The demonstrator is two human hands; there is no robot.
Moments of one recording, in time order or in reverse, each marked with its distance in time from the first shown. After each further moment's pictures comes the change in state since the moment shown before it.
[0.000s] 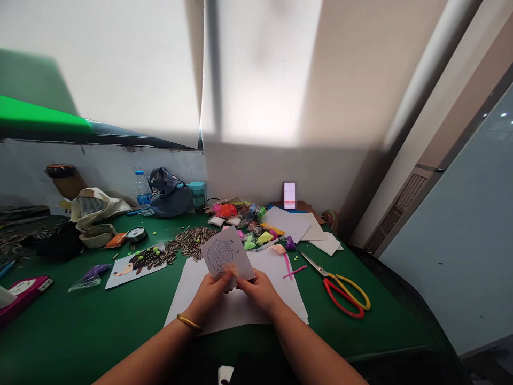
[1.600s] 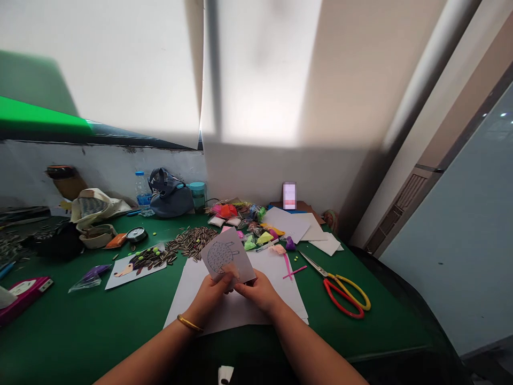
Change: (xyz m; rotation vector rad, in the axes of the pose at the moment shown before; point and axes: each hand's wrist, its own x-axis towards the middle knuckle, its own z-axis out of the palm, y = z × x) left_hand -0.002 0.002 0.001 0.057 -0.001 0.027; right_hand -0.001 -0.008 0.001 -0.057 -0.062 -0.021
